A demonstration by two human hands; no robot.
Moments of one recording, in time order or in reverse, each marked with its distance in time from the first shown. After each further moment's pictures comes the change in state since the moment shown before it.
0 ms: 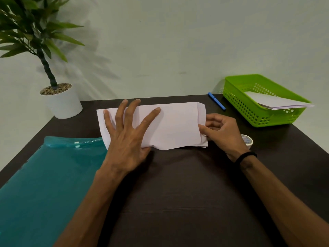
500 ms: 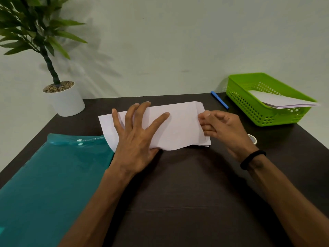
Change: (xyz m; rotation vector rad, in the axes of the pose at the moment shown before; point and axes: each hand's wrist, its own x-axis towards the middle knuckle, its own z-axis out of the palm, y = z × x) left_hand -0.002 0.012 0.003 0.024 -0.021 0.032; right_hand -0.010 -0.028 0.005 0.186 -0.048 0.132
